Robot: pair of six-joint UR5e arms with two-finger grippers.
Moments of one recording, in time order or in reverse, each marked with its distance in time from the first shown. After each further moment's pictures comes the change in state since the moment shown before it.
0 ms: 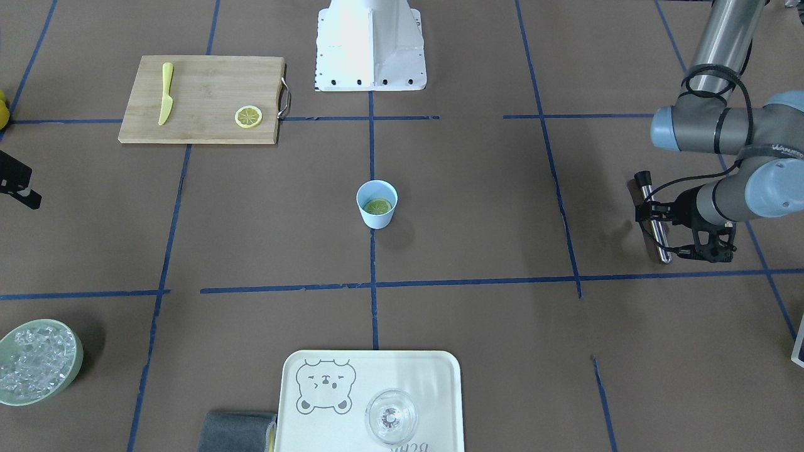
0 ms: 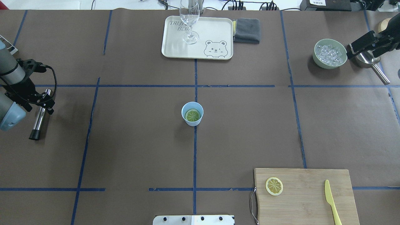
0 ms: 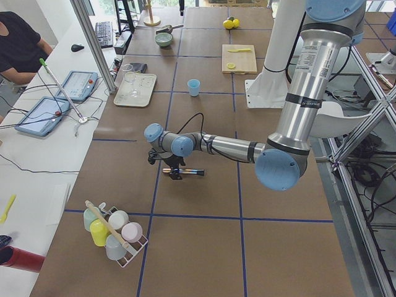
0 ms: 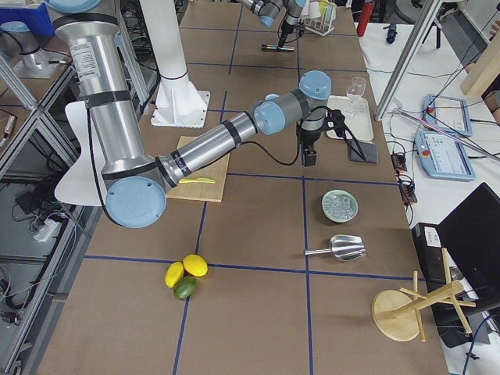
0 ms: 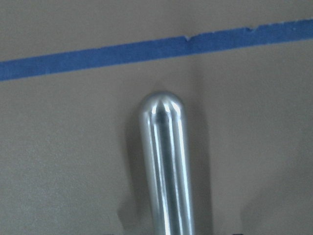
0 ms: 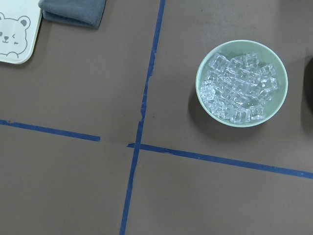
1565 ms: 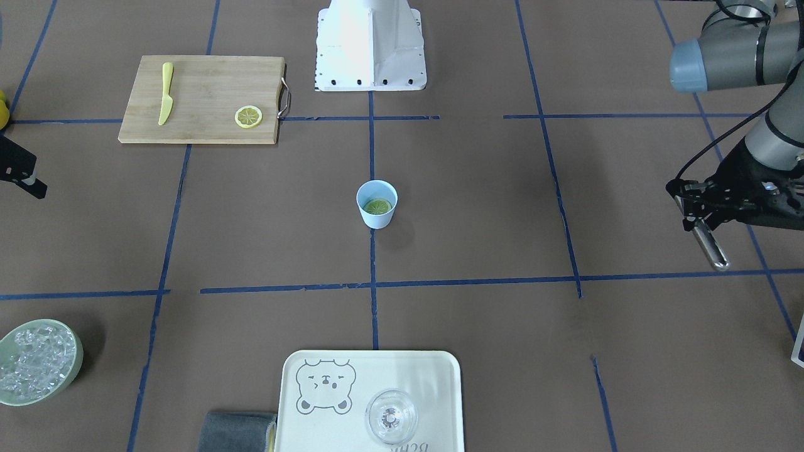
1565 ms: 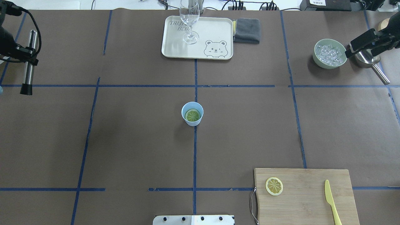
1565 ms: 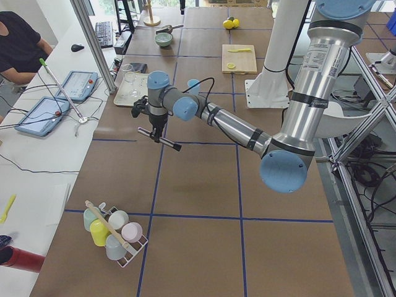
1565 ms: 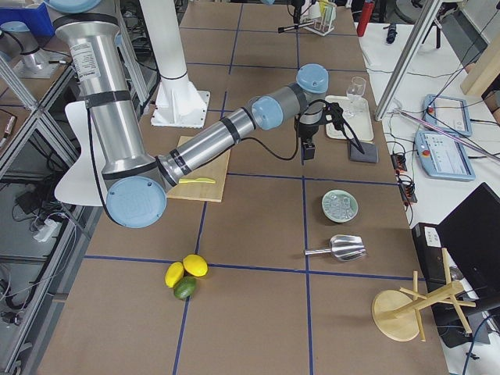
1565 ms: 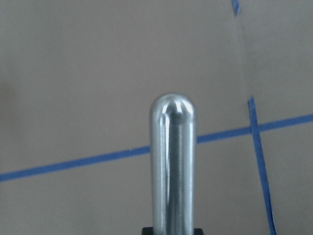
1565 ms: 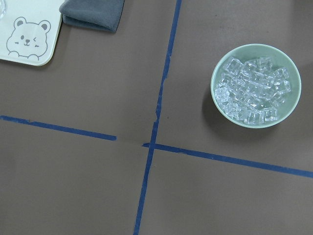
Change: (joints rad) left arm -0.125 -0.011 -0.428 0.011 0.279 -0.136; right arm 0.000 -0.001 0.040 -0.006 0.018 0.012
